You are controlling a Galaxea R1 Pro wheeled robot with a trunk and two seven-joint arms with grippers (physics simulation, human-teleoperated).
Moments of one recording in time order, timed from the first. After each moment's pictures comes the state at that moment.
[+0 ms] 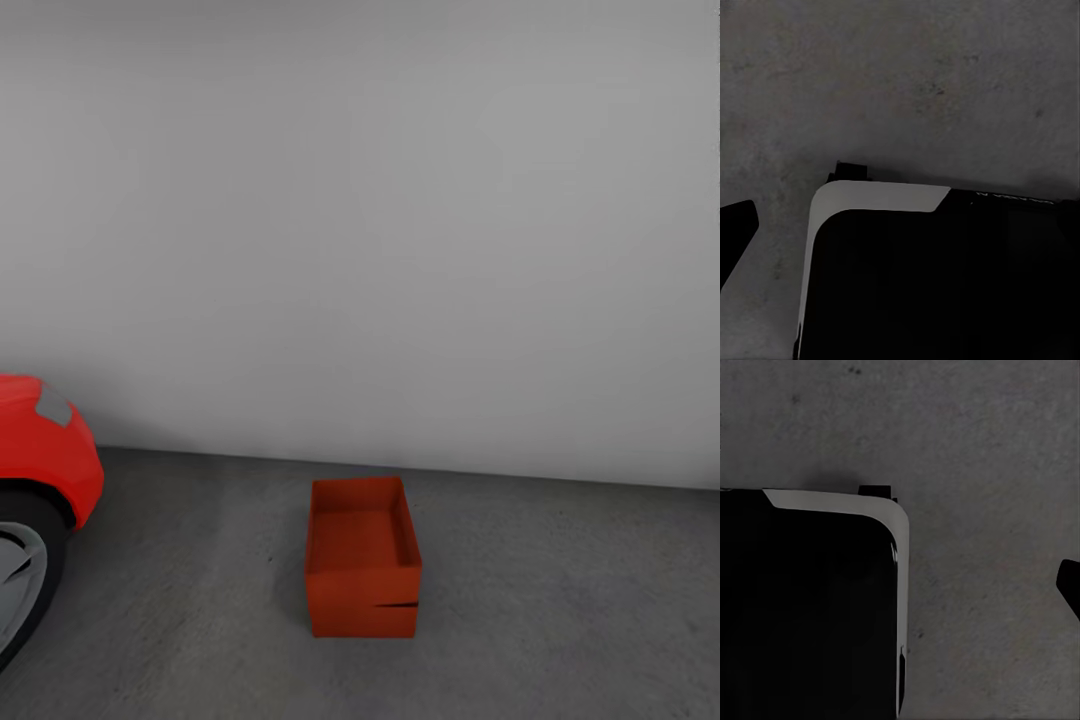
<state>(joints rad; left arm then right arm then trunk) -0.17 0.05 -0.05 -0.01 0.24 -0.13 -0.17 -0.09 -0.07 0.80 0.03 -0.79 -0.23 0.05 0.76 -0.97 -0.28</state>
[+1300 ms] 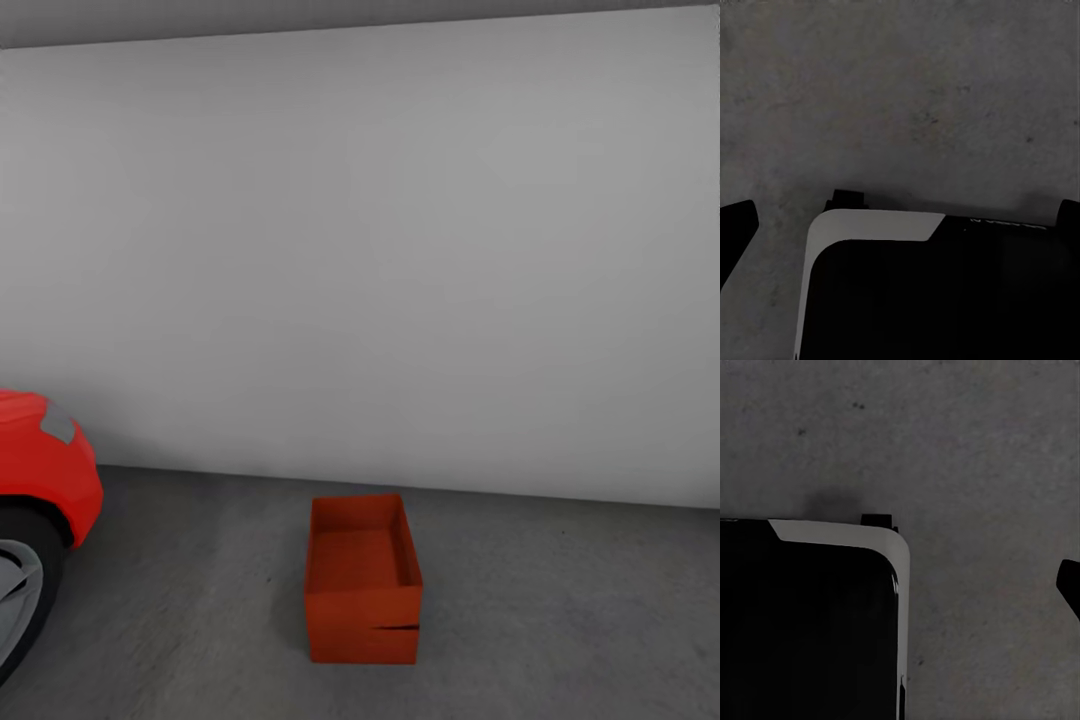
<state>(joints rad) -0.17 0.05 -0.05 -0.01 0.24 -0.13 -0.17 -0.09 -0.07 0.80 0.03 -0.79 -0.23 0.05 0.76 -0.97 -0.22</state>
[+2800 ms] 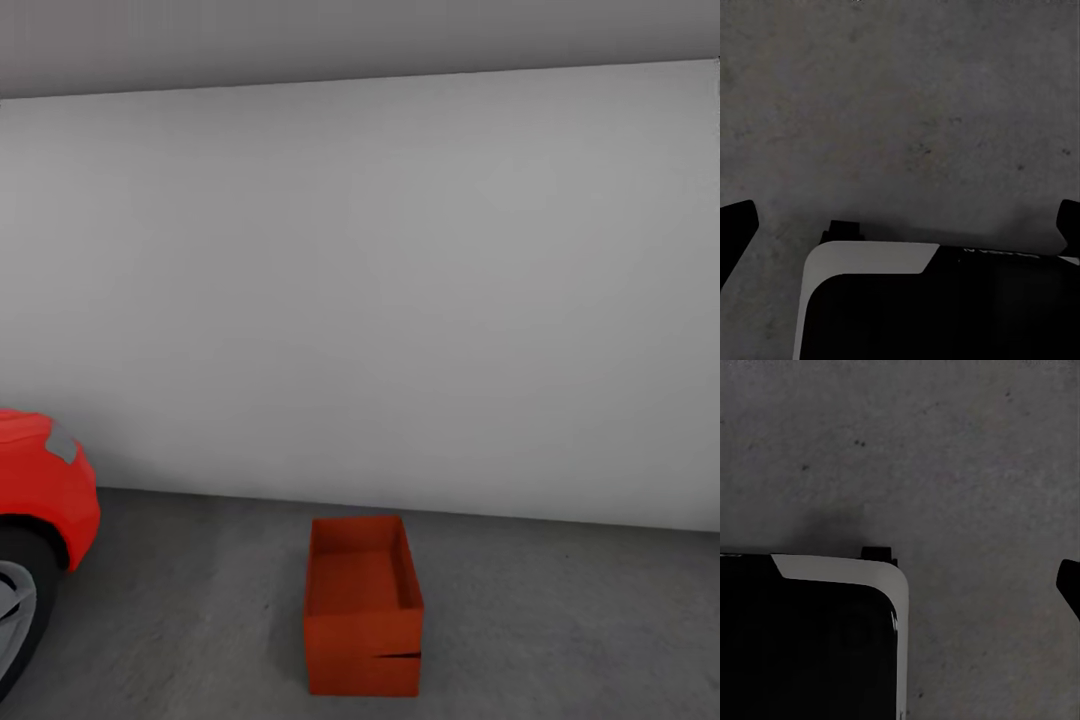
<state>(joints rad) -0.17 0.05 -0.05 -0.01 0.24 -0.13 -0.17 -0.09 -0.07 0.81 0.03 -0.79 -0.23 0.05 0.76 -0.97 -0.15</state>
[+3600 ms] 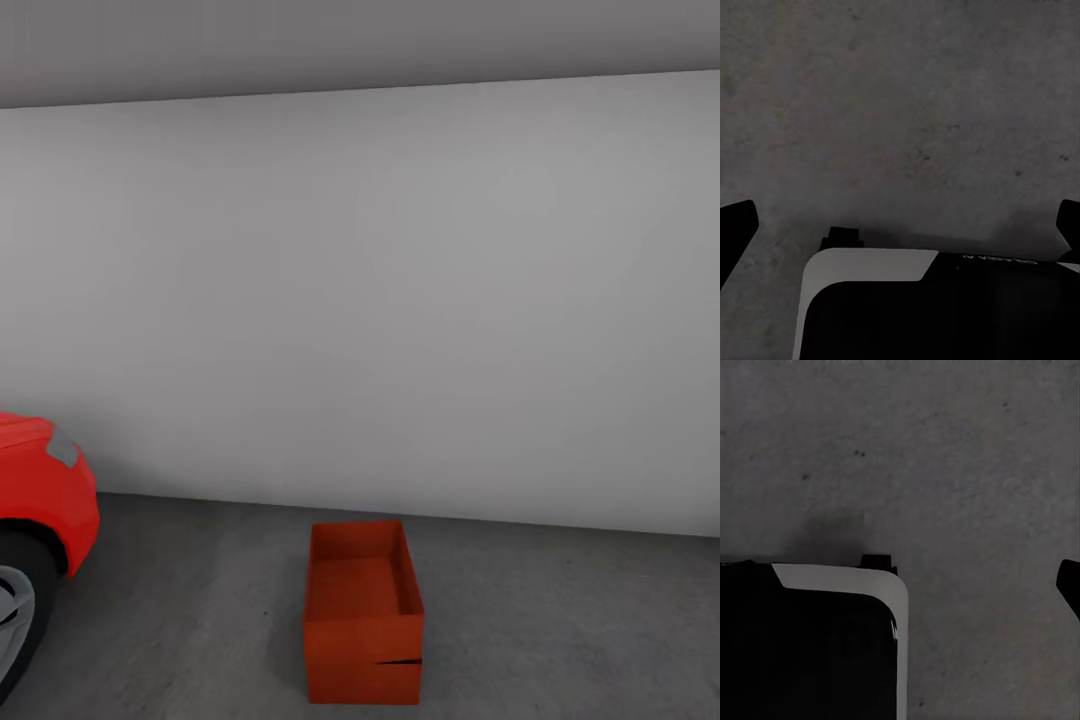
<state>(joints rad) -0.17 0.05 -0.05 -0.01 0.24 -0.13 -0.17 -0.09 -0.07 0.80 0.03 -0.79 -0.23 0.05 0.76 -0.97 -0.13</state>
